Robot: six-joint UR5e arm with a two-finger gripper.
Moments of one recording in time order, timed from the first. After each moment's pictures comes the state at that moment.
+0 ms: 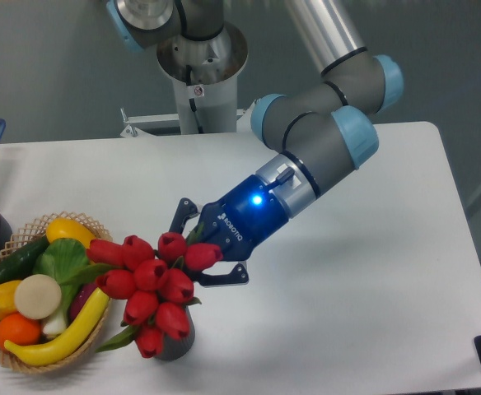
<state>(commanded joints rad) 2.56 -2.01 -1.49 -0.64 0.16 0.83</state>
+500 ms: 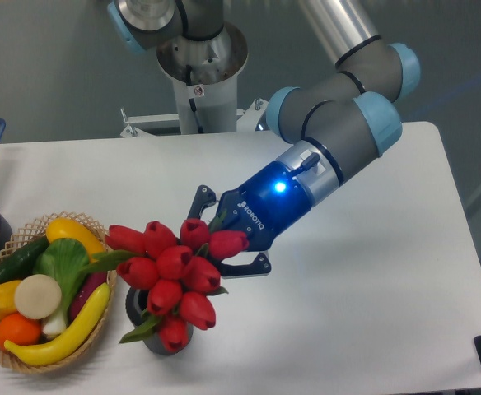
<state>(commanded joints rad) 2.59 -2.01 -1.48 -0.64 0.12 0.81</state>
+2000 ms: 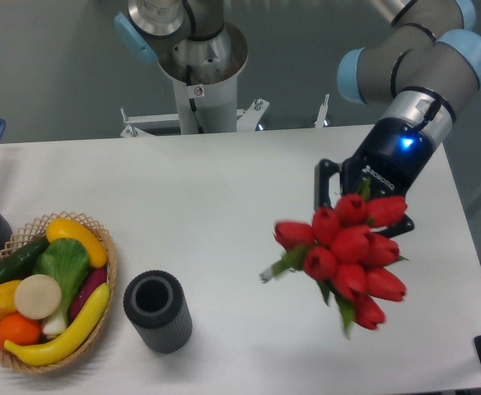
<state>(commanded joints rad) 2.78 -1.94 -1.49 -0.65 0.58 0.71</state>
